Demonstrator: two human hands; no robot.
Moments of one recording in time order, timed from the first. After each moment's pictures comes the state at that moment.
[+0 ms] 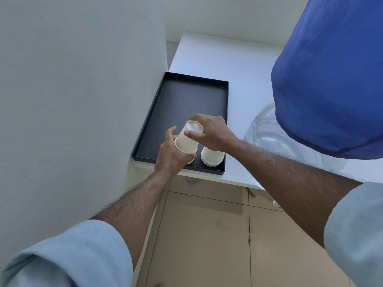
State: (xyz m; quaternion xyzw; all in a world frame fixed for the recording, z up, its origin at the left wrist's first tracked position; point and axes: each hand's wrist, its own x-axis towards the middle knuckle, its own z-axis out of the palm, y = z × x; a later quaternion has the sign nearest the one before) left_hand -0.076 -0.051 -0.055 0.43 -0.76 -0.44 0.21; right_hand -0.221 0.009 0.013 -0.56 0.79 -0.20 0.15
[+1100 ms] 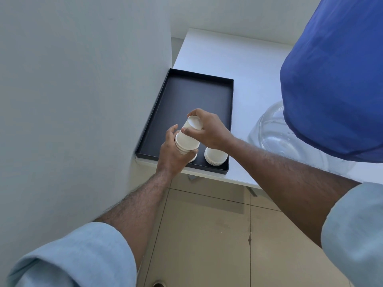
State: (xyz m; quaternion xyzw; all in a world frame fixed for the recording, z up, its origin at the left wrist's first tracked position) left_hand -0.070 -0.047 -0.056 0.42 -0.73 -0.47 0.27; right_hand -0.208 -0.004 0.011 -0.51 0.76 -0.33 0.22
